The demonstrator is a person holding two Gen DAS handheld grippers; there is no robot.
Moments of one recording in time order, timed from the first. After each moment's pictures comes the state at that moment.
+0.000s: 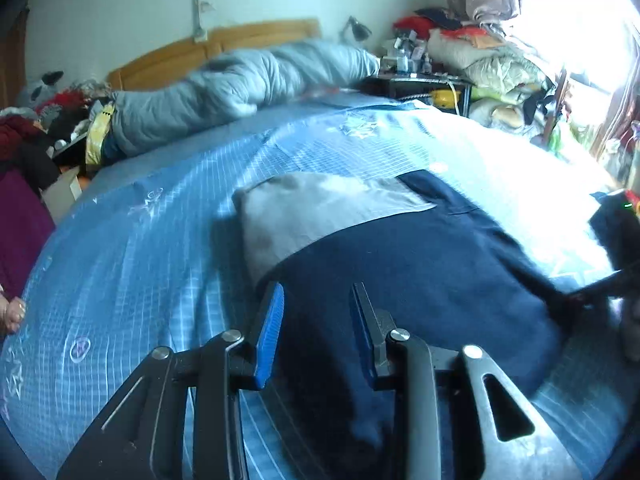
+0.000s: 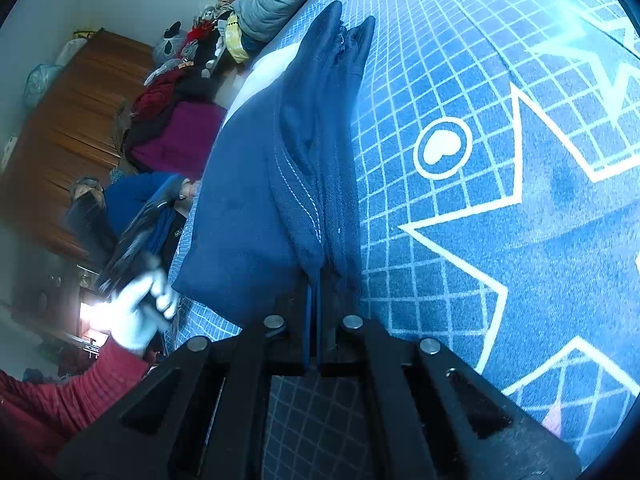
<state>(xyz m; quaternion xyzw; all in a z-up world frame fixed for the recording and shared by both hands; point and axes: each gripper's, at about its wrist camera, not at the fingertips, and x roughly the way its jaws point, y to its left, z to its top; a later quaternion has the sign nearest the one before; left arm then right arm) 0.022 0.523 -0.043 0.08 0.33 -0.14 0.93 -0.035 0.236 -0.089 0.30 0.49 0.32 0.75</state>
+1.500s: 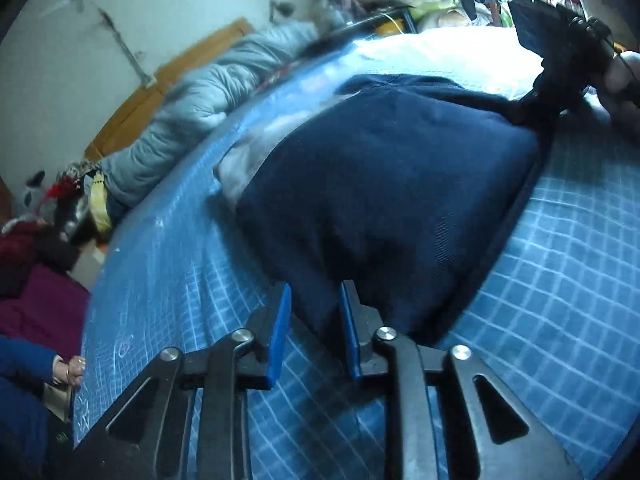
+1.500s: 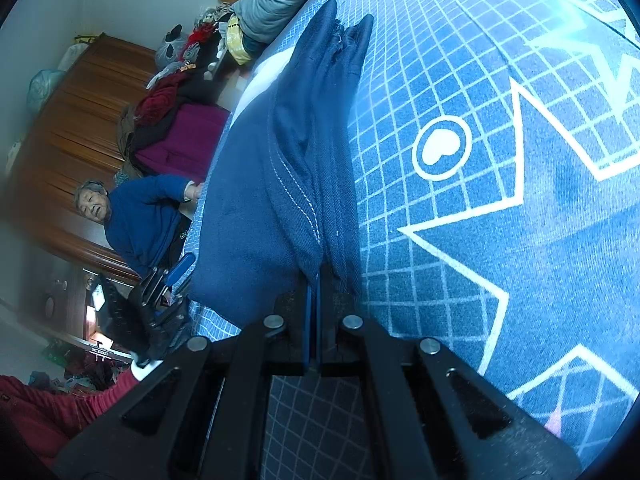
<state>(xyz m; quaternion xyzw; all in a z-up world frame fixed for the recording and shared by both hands) -0.065 0.498 -0.073 0.26 0.31 -0.16 0.90 -0.028 0.224 -0.087 0.30 0.49 0.33 0.75</state>
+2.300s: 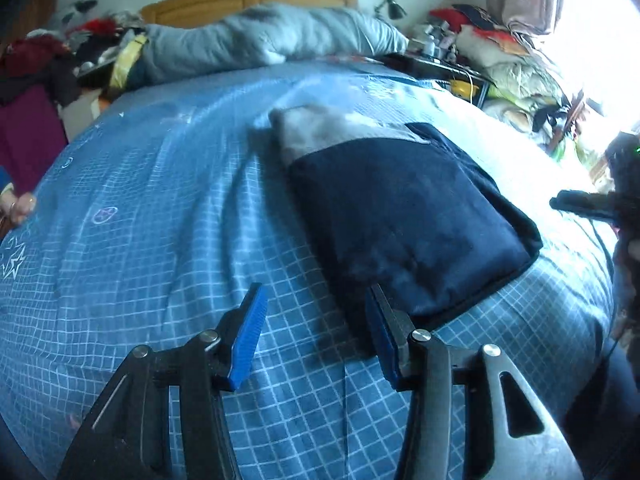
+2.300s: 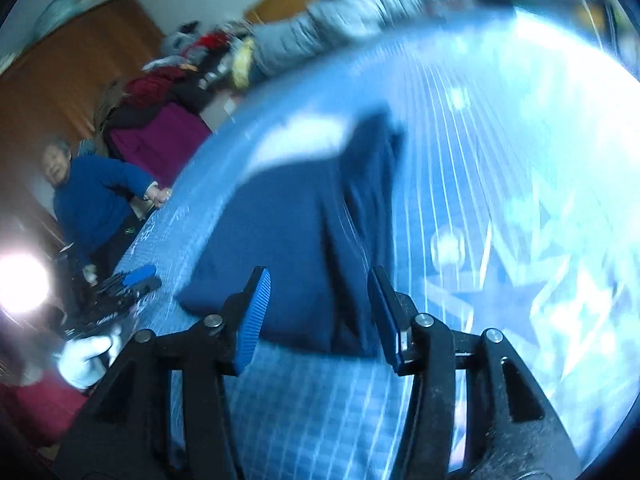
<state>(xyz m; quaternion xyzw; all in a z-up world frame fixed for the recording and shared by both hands) -0.083 0.581 -0.040 -0.02 0.39 -0.13 0.91 -0.069 0.262 0.029 0.13 0.39 0.25 0.88</state>
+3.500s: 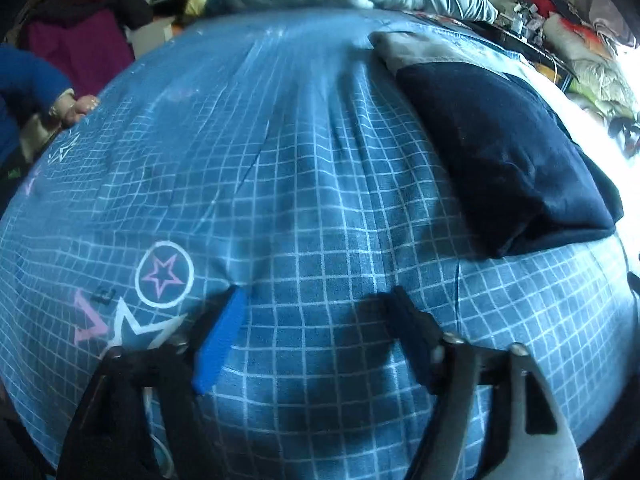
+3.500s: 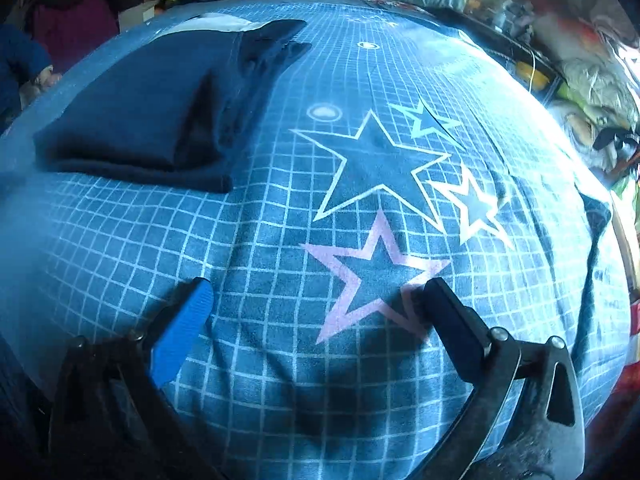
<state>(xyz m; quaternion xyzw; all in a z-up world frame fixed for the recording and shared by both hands) -0.116 0.627 -0.102 -0.05 0.49 0.01 0.87 -0.114 0.253 -0.048 -0.08 0.47 0.06 0.88</state>
